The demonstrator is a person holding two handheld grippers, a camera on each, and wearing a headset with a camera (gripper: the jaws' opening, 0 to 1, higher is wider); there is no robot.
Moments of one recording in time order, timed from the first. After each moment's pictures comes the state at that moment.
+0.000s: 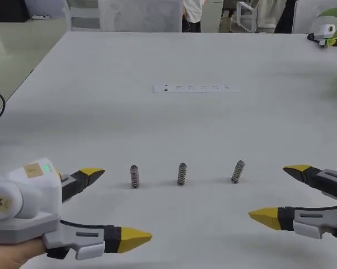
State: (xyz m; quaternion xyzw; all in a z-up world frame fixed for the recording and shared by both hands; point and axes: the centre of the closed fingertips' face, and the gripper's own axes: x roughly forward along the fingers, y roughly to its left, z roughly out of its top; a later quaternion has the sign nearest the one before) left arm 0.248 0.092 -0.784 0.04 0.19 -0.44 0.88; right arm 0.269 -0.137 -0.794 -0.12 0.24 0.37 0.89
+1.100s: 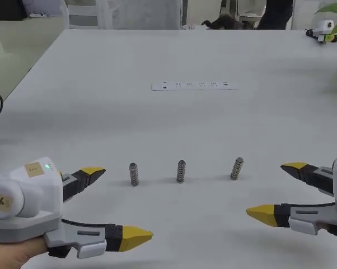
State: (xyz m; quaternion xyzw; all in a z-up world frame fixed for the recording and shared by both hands) left arm 0.247 0.090 -0.785 0.04 0.19 -0.44 0.88; right arm 0.269 -0.135 -0.797 -0.12 0.24 0.37 0.89
